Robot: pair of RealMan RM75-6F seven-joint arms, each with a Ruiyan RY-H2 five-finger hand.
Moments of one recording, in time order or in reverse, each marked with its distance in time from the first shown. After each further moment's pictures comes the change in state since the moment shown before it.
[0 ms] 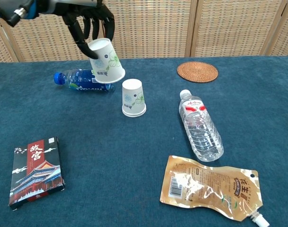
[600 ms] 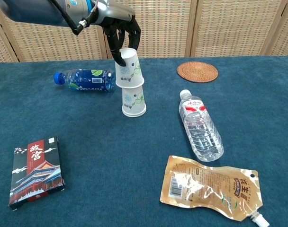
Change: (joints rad) left arm -0.284 -0.179 0.101 0.189 -0.429 0.017 0.226; right arm -0.014 0.002 0.023 0.022 0.000 0.005 0.045
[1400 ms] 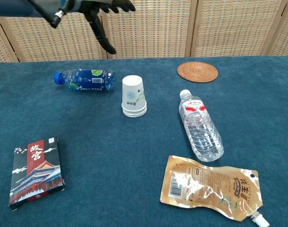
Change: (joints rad) left arm 0.122 0.106 -0.004 -0.146 0.153 0.150 -0.183; right arm -0.016 0.012 0.008 -0.003 -0.019 0.015 0.024
